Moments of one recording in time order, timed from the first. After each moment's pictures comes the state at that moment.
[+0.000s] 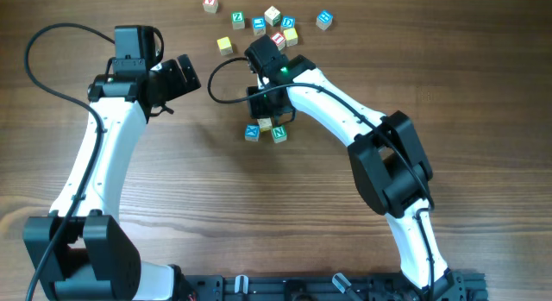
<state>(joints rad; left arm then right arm) -0.01 1.62 1.30 -0.67 -0.02 -0.39 0.63 2.29 1.83 -0.79 -0.16 0.43</state>
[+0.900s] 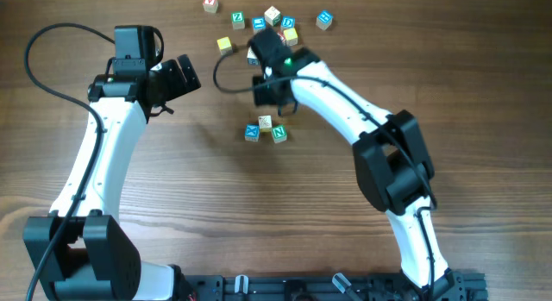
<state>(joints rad) -0.01 1.62 1.30 -0.67 -0.02 -0.39 0.59 2.30 1.93 -0.81 -0.04 0.46</state>
